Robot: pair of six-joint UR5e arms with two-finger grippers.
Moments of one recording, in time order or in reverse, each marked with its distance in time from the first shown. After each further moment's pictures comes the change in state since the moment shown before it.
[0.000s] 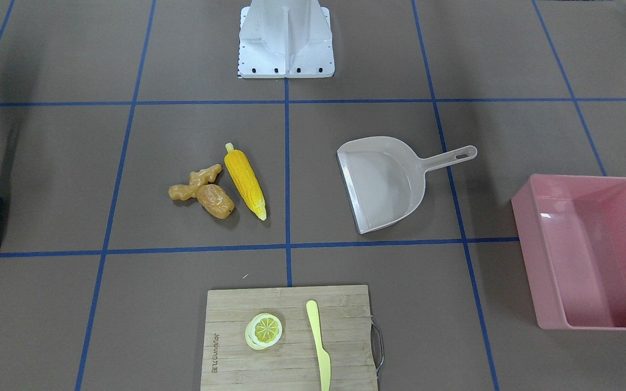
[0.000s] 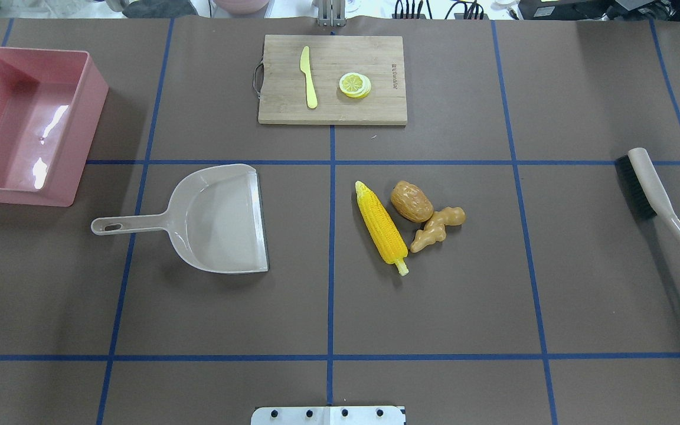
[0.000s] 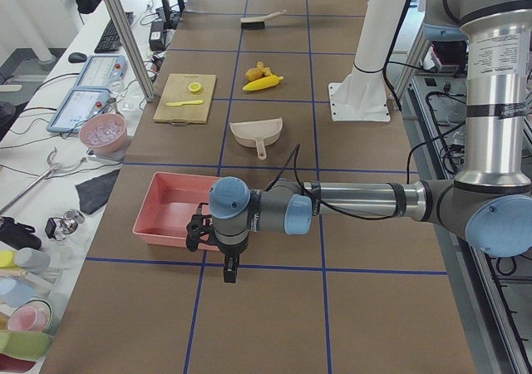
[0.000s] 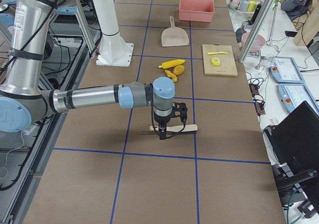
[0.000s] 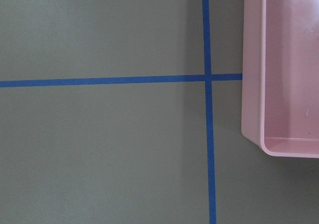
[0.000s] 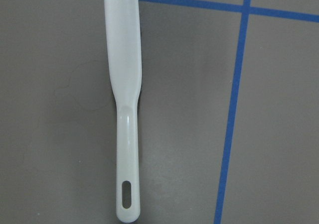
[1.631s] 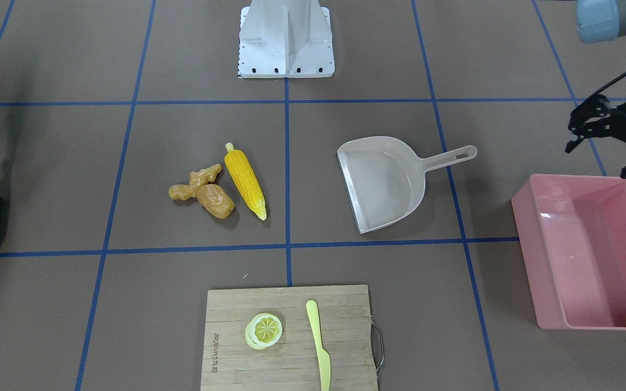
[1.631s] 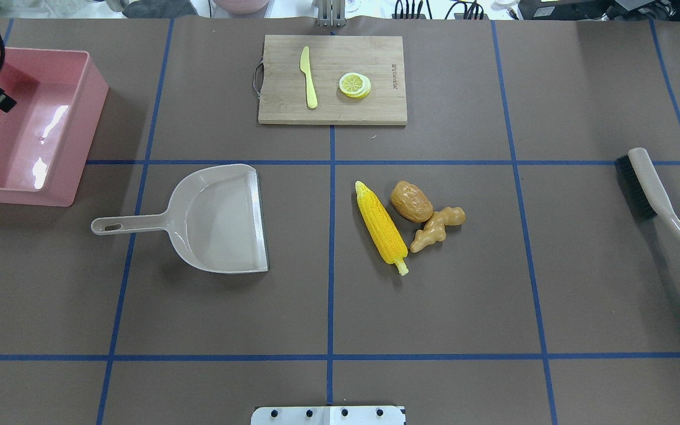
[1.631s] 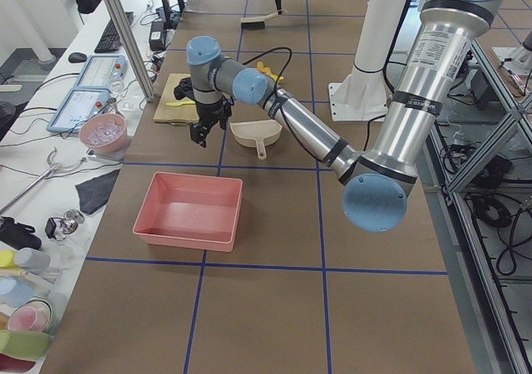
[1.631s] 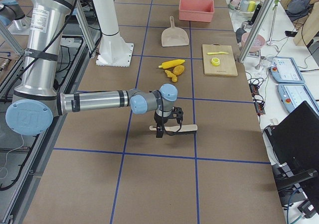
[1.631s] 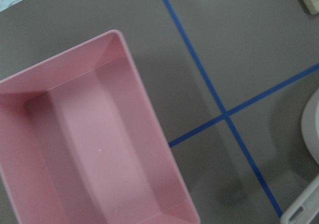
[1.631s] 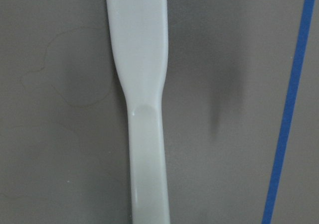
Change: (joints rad) left arm 0.368 -0.400 -0.293 0.314 0.034 0.167; right arm -0.220 0.048 -0.160 0.151 -0.057 0.217
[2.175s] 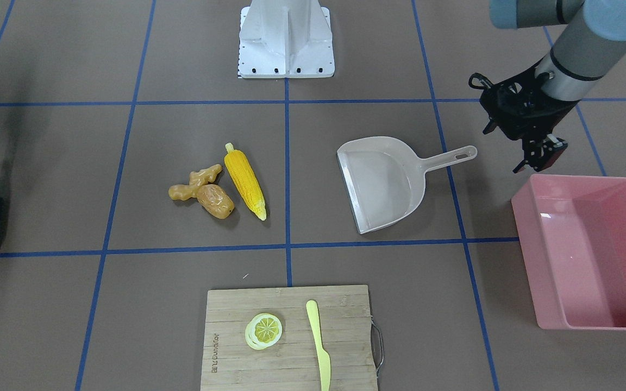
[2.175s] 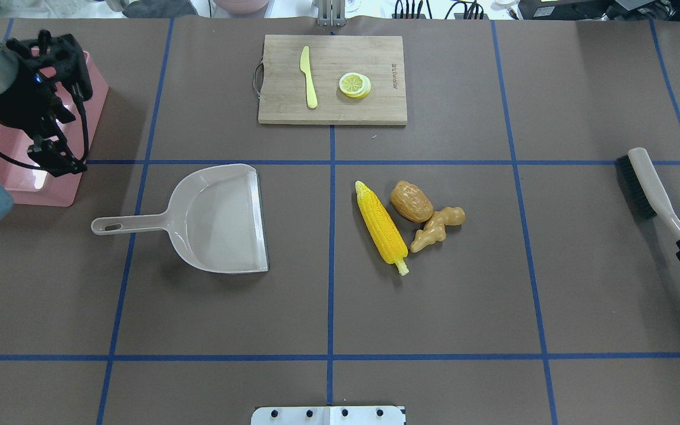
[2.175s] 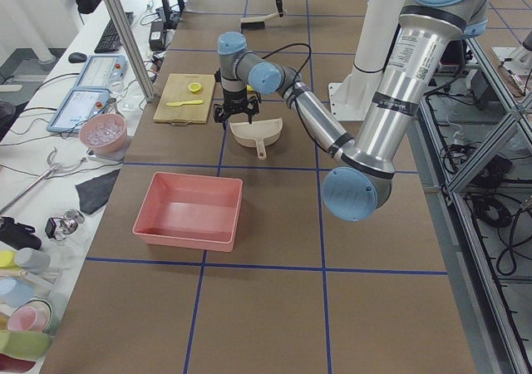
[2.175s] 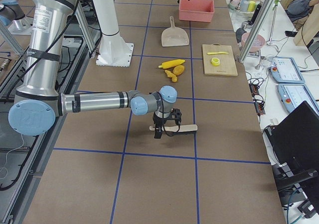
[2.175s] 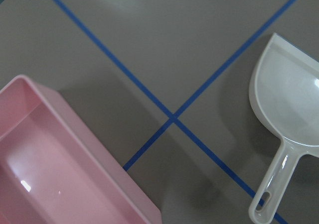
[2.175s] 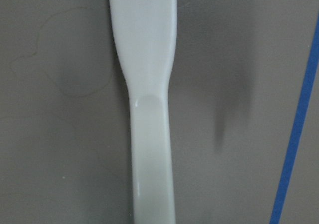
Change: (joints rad) left arm 0.243 -0.015 -0.056 -0.001 0.114 0.325; right arm -0.026 0.001 -0.019 0.009 0.000 0.001
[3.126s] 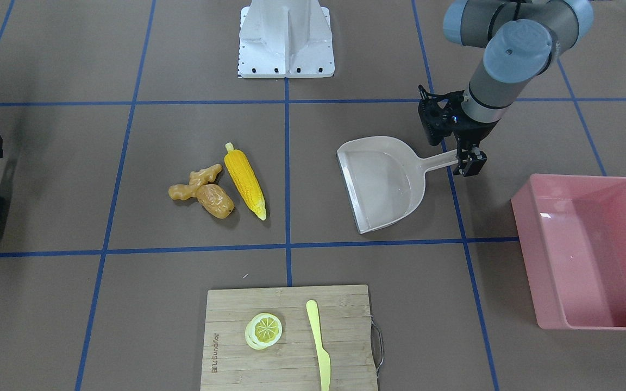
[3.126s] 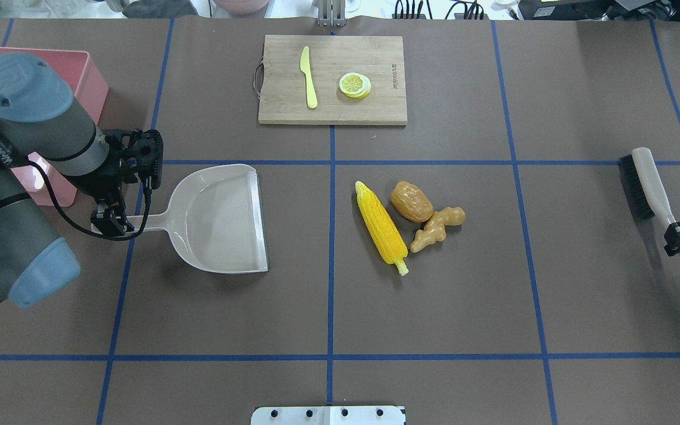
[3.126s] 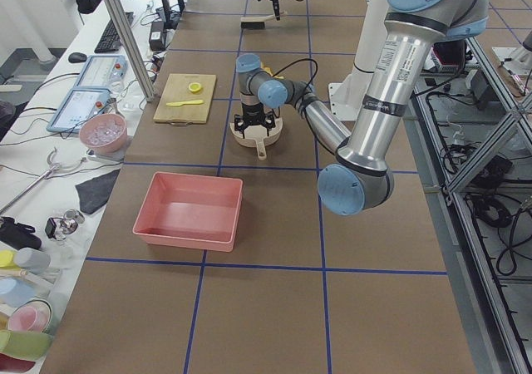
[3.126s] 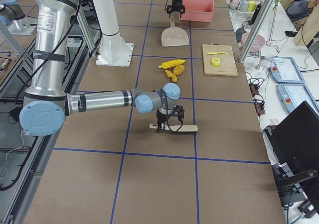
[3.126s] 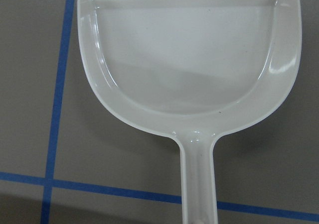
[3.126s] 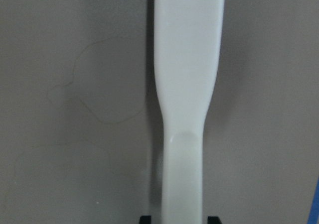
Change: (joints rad) left arm 0.191 0.014 0.084 -0.097 0.081 0.072; right arm -0.026 0.049 -0.018 0.014 0.007 0.066
